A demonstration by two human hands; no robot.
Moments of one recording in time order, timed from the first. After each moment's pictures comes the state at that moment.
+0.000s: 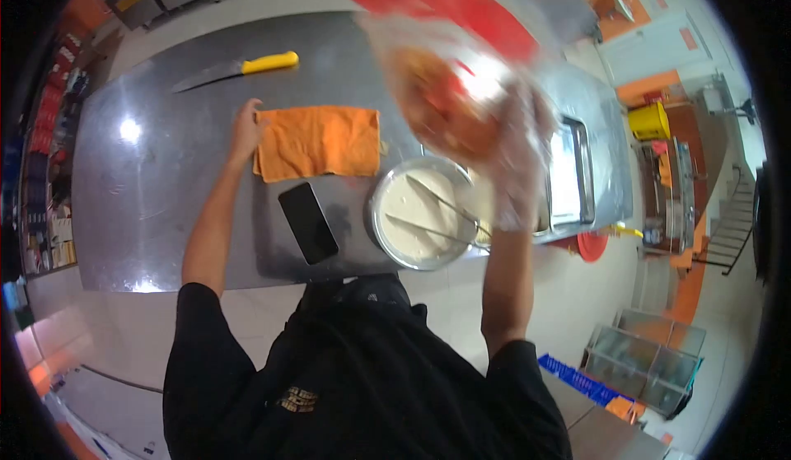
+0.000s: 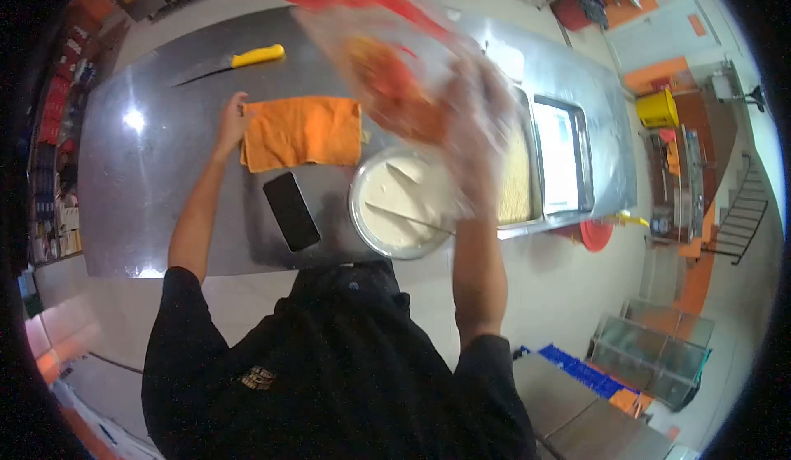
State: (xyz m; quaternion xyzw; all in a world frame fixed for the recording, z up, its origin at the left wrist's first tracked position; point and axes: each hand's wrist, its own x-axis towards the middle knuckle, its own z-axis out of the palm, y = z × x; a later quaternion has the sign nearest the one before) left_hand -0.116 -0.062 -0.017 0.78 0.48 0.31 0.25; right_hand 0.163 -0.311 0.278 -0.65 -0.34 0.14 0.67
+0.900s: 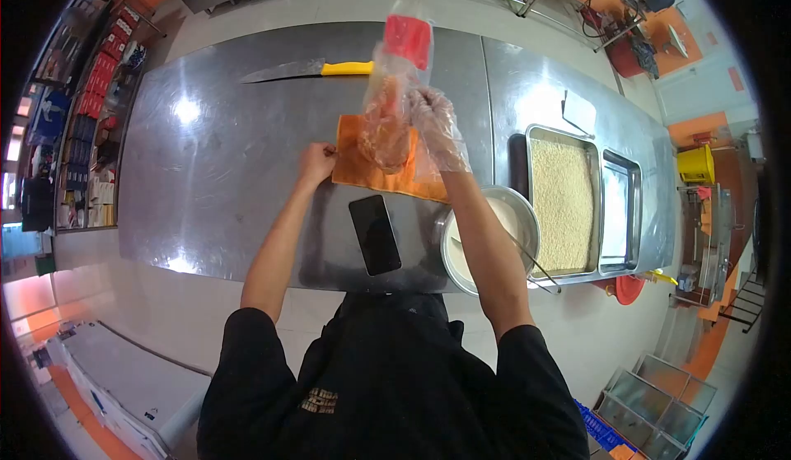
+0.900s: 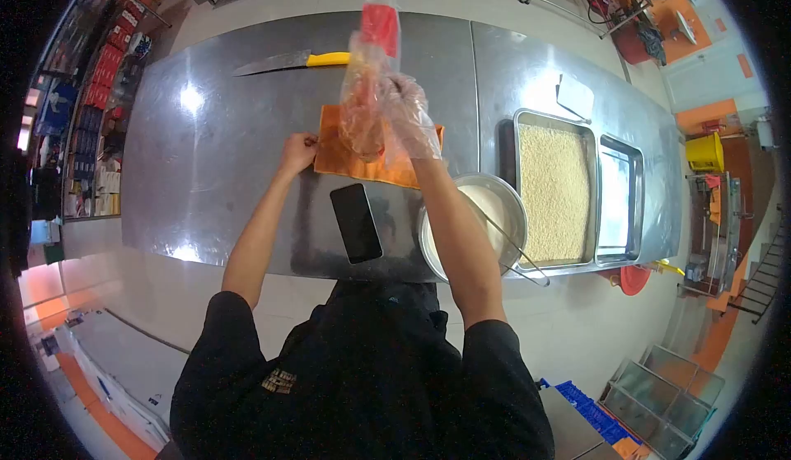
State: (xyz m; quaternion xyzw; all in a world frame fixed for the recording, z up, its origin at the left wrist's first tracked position) left_hand -0.147 -0.110 -0.015 0.72 0.60 0.15 0.31; right_hand 0.095 -0.146 0.089 -0.59 -0.38 0.41 0.58
